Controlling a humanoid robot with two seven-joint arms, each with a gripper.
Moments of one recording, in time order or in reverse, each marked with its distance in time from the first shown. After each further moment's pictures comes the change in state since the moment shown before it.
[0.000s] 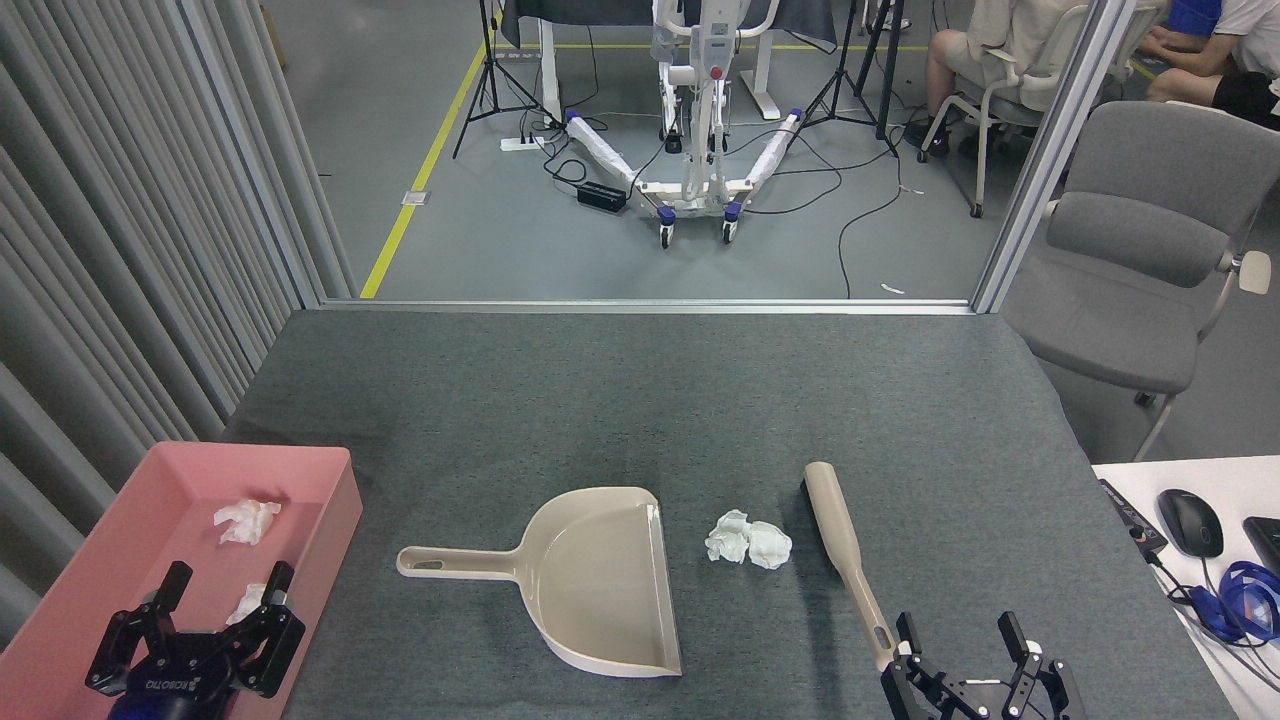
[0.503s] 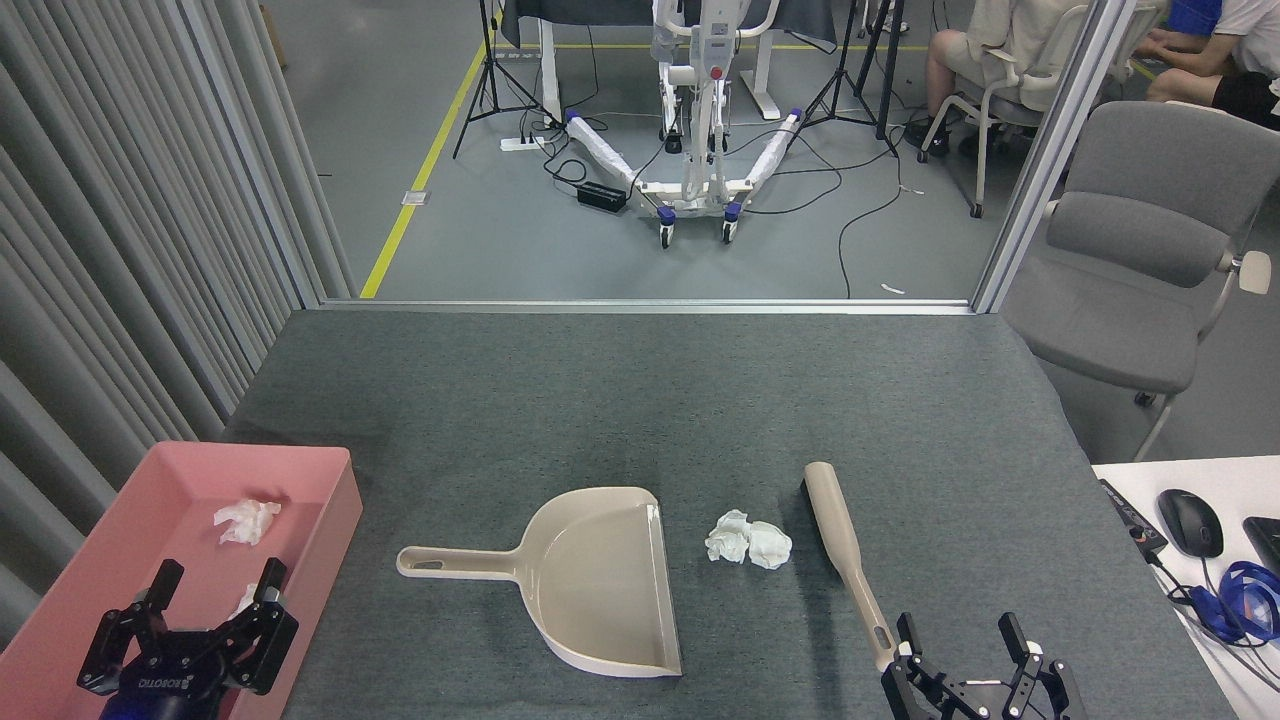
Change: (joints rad) left arm 0.000 -0.005 0.014 -0.004 0.001 -0.001 -0.001; right arm 0.001 -0.001 0.000 0.001 0.000 0.001 -0.003
